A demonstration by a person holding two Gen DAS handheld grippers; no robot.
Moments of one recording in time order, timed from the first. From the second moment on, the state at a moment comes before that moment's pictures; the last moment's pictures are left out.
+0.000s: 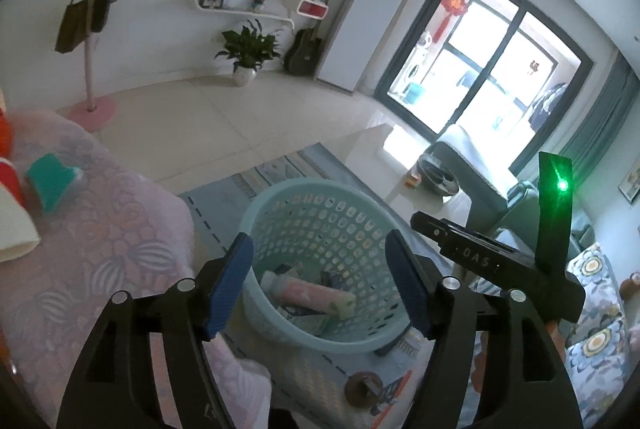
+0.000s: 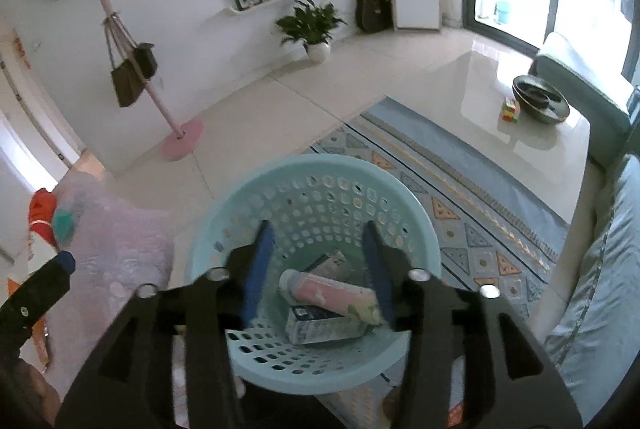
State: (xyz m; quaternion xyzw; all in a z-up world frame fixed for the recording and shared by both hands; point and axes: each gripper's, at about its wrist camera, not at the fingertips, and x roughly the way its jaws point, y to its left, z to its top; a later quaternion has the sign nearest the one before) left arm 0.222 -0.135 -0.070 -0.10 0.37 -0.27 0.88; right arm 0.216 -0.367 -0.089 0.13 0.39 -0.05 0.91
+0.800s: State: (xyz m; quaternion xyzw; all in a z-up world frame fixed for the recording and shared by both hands) left arm 0.116 0.088 0.003 -0.14 0.27 -0.08 0.95; right arm 0.185 -0.140 -0.020 0.01 0.32 0.15 0.93
